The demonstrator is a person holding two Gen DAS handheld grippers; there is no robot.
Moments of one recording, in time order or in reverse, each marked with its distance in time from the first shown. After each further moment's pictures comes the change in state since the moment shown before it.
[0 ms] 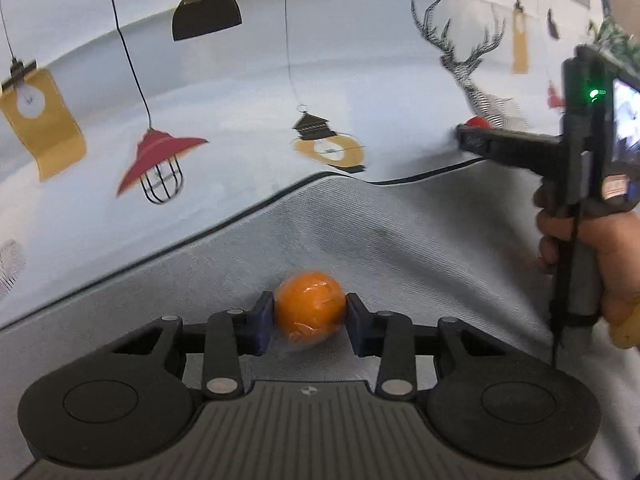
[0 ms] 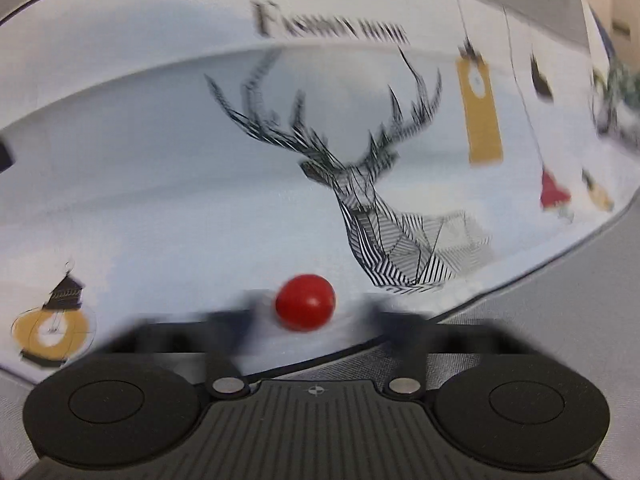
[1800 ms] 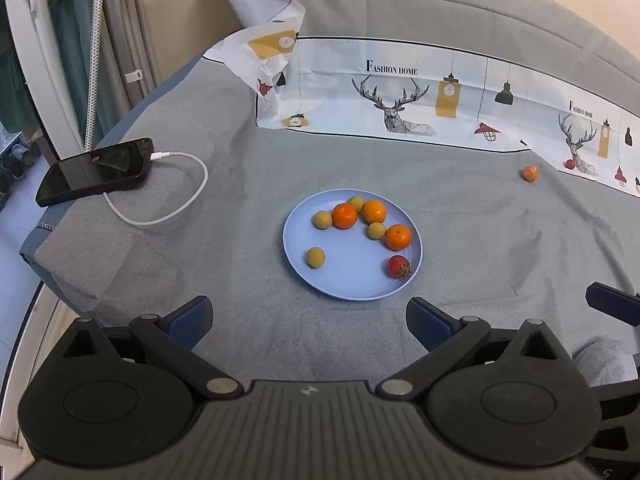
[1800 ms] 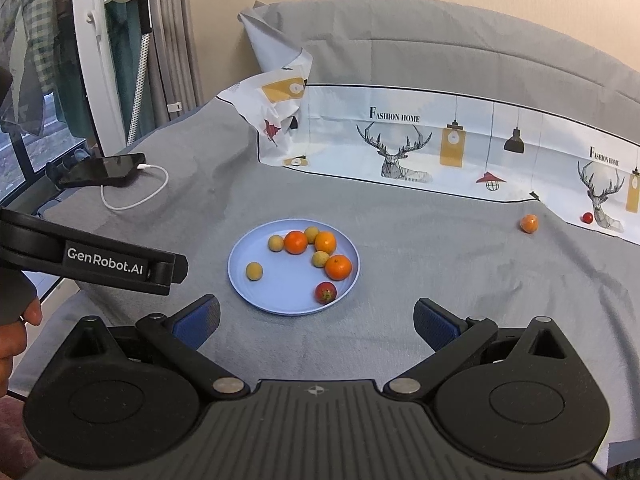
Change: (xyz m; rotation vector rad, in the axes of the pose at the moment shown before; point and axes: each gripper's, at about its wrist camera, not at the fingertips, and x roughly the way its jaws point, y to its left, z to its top) left arm -0.487 0.145 -0.403 -0.393 -0.151 0.416; right arm -0.650 0.208 -0.186 -0.346 0.041 0.622
